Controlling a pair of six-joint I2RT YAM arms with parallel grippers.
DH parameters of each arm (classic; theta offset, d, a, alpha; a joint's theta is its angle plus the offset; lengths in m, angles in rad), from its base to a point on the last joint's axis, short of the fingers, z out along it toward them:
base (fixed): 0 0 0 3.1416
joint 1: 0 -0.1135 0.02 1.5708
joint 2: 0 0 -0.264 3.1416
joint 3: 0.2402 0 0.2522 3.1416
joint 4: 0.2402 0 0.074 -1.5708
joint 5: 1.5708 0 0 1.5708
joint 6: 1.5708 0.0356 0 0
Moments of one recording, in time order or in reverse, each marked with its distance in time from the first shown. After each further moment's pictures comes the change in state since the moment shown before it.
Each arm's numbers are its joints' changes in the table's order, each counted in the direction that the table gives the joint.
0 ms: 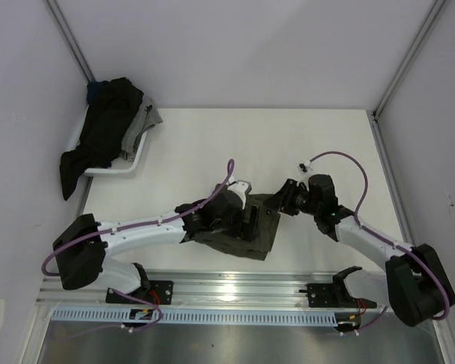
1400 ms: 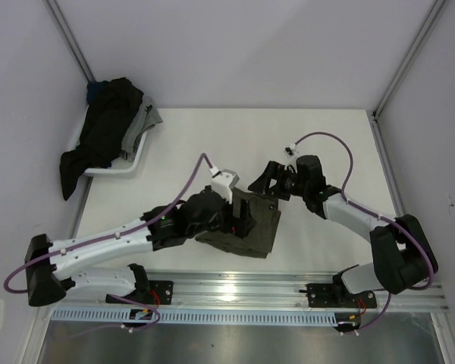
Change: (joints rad) left arm 0.107 -0.220 0.052 0.051 -0.133 0.042; right arm -0.010 0.277 0.224 -0.043 -0.054 -0.066
